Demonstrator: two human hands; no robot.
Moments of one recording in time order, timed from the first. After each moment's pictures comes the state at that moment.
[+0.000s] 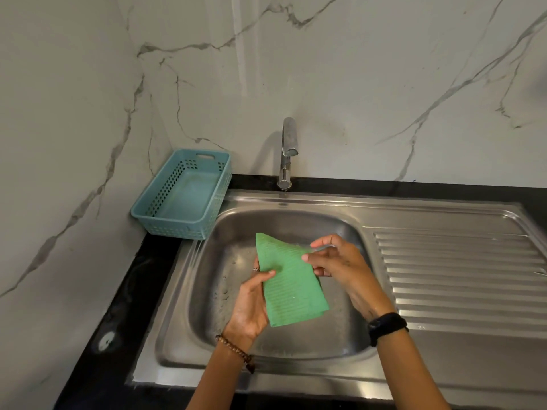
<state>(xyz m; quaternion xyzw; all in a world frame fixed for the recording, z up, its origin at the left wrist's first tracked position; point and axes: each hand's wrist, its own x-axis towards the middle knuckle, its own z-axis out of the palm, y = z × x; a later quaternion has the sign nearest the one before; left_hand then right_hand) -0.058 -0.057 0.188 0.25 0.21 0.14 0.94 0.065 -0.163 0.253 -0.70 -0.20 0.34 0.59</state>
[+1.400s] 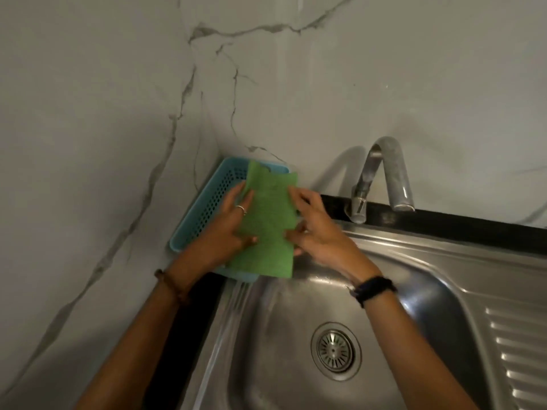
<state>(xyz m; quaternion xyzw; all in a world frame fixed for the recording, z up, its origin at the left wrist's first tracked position) -0.042 0.179 0.273 0.87 0.30 0.11 0.38 0.103 0.066 0.268 -0.64 -0.47 0.38 0.46</state>
